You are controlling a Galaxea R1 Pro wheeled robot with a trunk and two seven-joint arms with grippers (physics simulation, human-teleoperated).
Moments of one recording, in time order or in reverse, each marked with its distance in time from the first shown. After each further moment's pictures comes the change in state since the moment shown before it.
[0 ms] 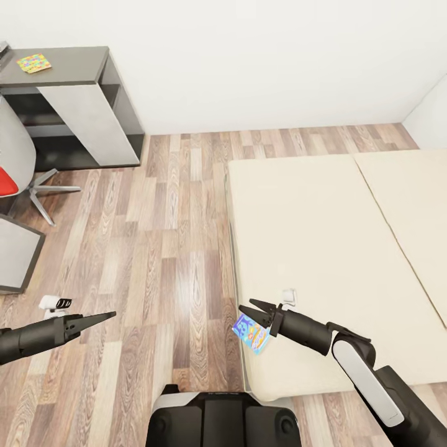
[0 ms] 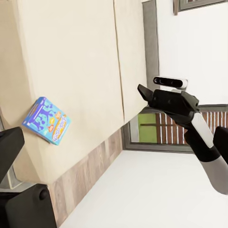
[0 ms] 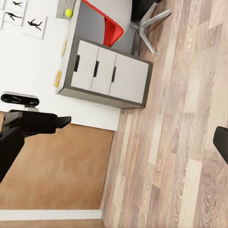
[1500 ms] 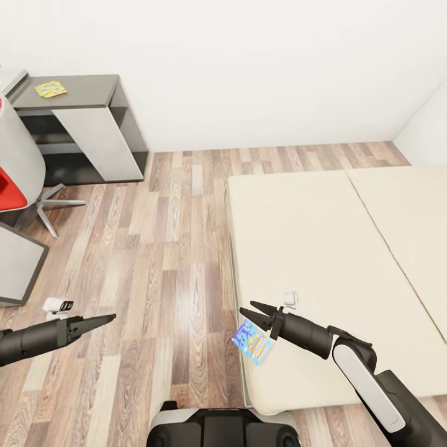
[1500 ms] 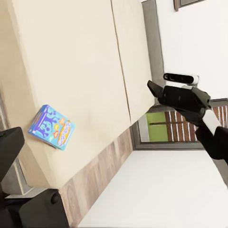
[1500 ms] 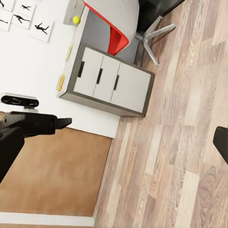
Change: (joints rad) left arm 0.002 -0.001 -0.002 0.006 -0.041 -0.027 0.003; right arm 0.019 -0.002 0.000 0.001 0.006 -0.023 0.000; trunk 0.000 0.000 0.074
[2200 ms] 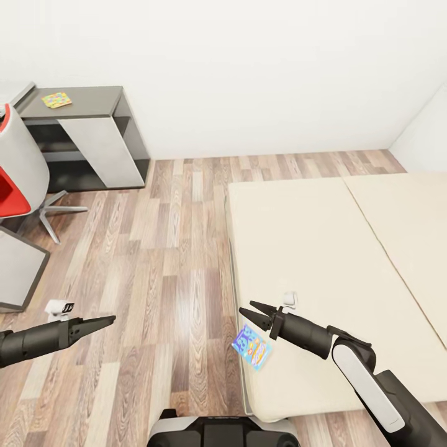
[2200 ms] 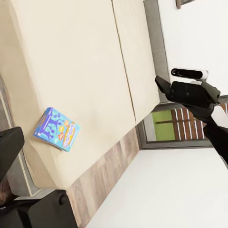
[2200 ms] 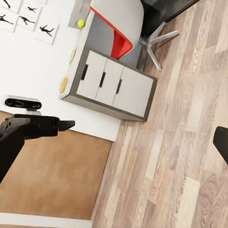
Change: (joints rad) left arm 0.001 -0.001 0.001 0.010 -0.029 -0.024 -0.001; right arm 0.000 0.004 0.000 0.000 0.000 0.000 0.000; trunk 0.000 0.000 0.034
